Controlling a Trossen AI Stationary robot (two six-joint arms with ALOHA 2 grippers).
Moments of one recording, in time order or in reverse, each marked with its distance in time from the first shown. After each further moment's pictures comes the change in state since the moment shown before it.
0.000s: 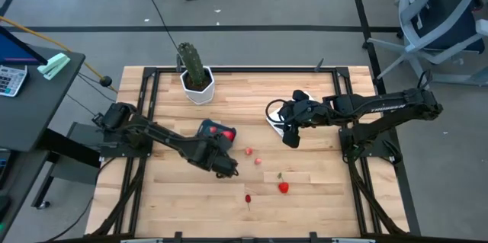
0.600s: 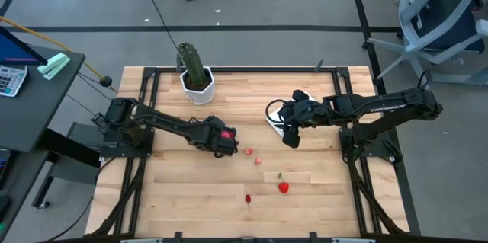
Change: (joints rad) left arm 0.175 -0.001 -0.100 -0.089 0.004 -0.102; right arm 0.000 0.000 0.000 0.000 -0.001 -0.002
